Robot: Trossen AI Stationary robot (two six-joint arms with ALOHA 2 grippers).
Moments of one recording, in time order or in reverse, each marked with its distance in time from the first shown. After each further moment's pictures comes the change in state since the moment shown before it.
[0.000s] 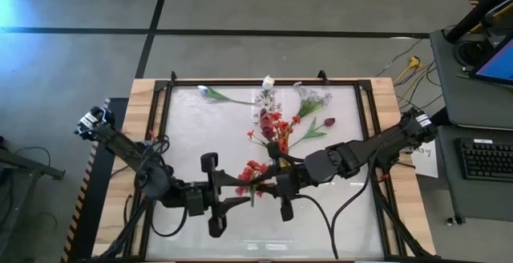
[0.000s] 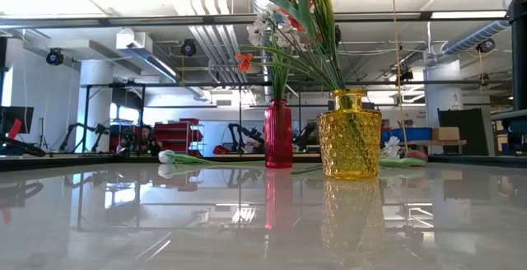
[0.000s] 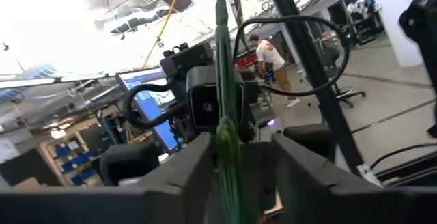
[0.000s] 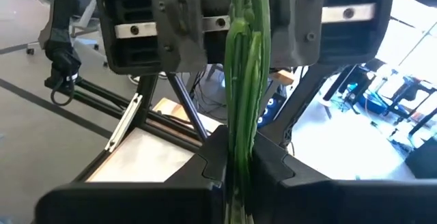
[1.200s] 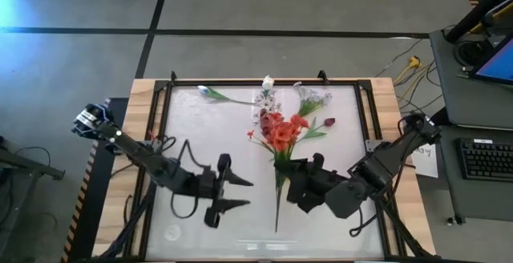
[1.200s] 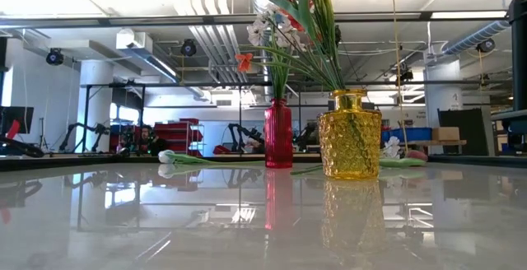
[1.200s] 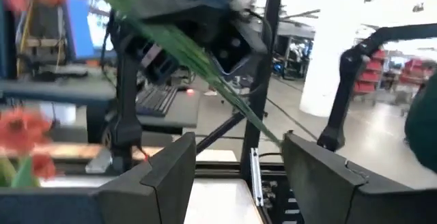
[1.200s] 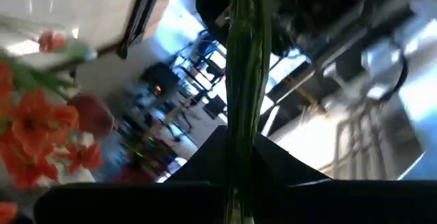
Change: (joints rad) left arm 0.092 -0.067 -0.300 0.057 0.247 -0.719; right arm 0.198 -0.005 0.178 -0.505 0.761 -1.552
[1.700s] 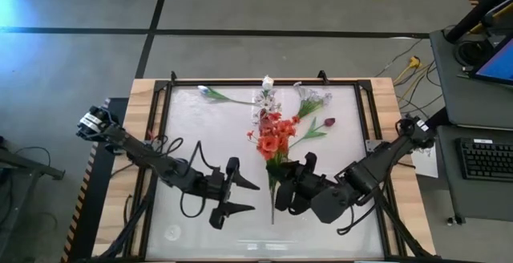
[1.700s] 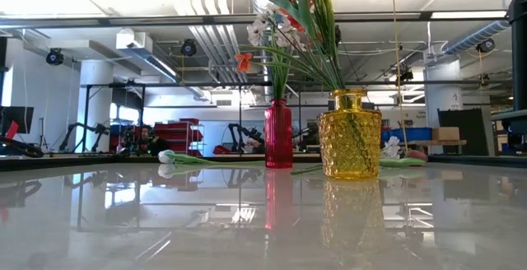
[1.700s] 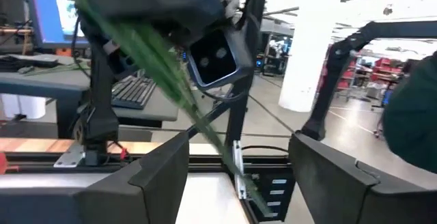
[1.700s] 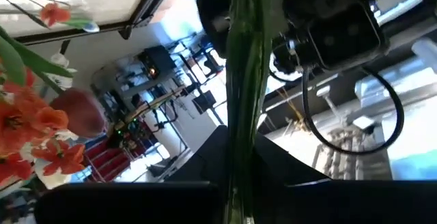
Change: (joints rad) left arm 0.056 0.067 -0.009 0.062 0.128 -0.040; right arm -0.015 0.064 -0.002 0.054 0.024 -0.195
